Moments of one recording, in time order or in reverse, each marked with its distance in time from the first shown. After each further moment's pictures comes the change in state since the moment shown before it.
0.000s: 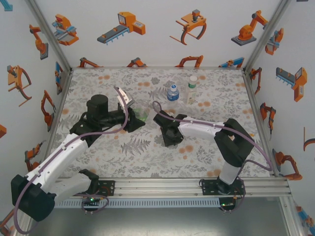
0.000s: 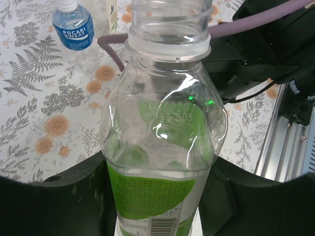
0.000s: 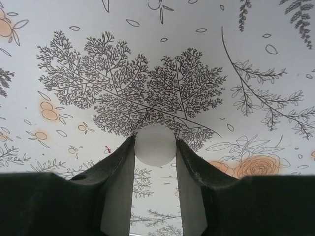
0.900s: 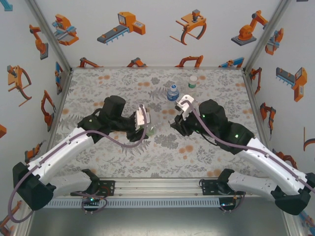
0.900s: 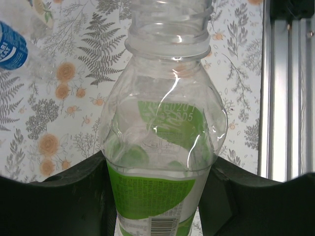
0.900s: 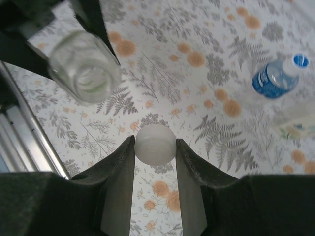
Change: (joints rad) left arm -0.199 0.101 0.158 -0.356 -0.020 0.497; right arm 0.000 -0.791 0.018 0.101 -0.240 -0.696
